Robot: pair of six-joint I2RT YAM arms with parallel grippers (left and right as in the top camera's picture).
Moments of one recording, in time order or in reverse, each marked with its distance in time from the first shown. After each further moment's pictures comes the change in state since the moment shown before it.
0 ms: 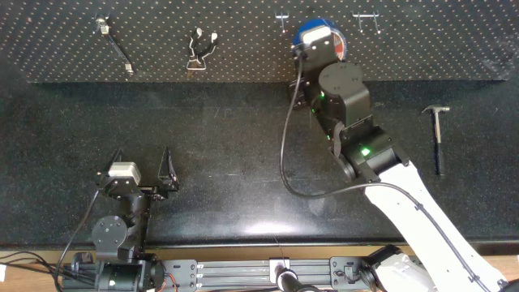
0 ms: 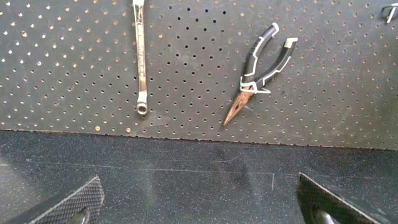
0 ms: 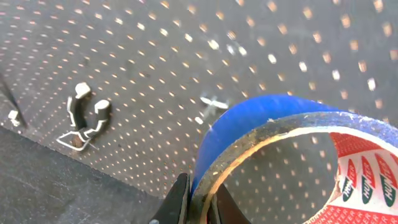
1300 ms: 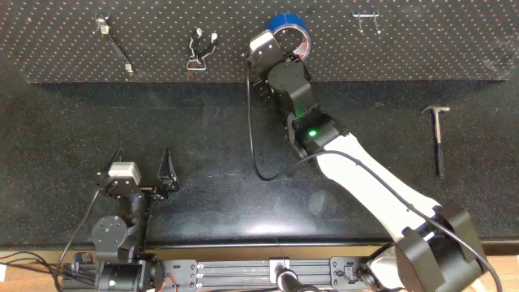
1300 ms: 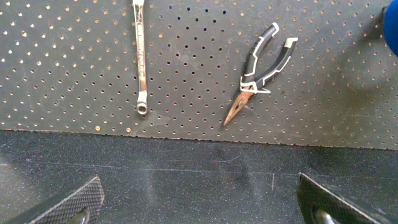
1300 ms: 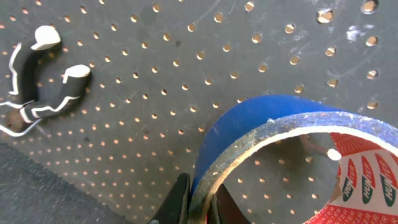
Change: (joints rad) left arm 0.000 0.000 0.000 0.000 0.000 0.000; right arm 0.103 0.316 0.000 0.312 0.188 -0.234
